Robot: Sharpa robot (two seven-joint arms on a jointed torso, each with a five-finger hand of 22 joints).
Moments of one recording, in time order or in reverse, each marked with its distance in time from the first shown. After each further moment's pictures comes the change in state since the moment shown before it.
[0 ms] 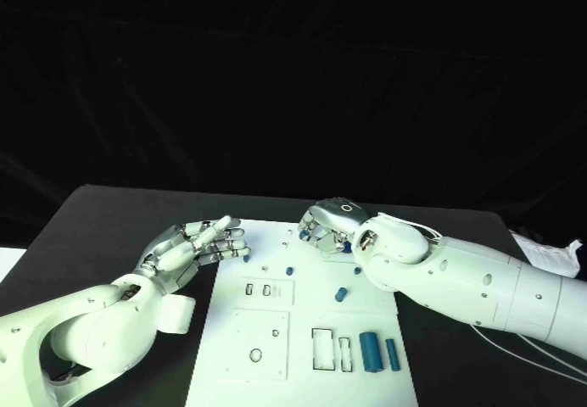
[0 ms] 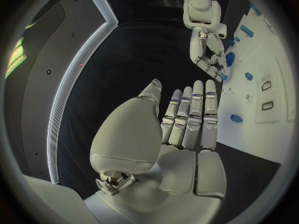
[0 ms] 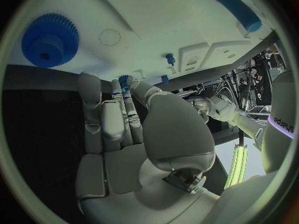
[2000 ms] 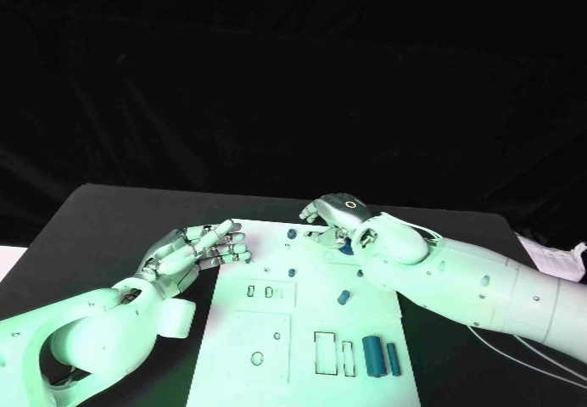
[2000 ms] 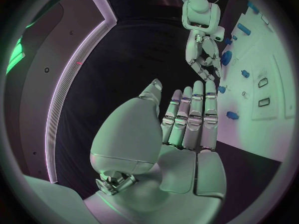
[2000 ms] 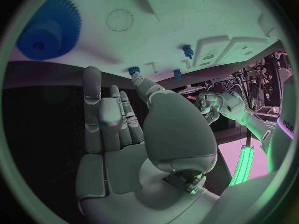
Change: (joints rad) left arm 0.000 0.000 0.000 0.001 0.004 0.001 -0.009; left_hand 0.004 0.004 -0.003 -0.003 0.000 -0.004 0.004 -0.004 0.000 0.000 0.000 0.000 0.000 -0.004 0.004 0.000 0.001 0.000 -0.004 0.004 -0.006 -0.001; right arm 0.000 -0.018 0.021 0.009 0.009 -0.064 -0.085; right_hand -0.005 -0.075 -0.134 0.110 0.010 -0.171 0.035 -0.008 -0.001 -0.176 0.026 0.051 0.005 -0.001 0.048 -0.040 -0.078 0.016 -0.082 0.041 -0.060 -0.103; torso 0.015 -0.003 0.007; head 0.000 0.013
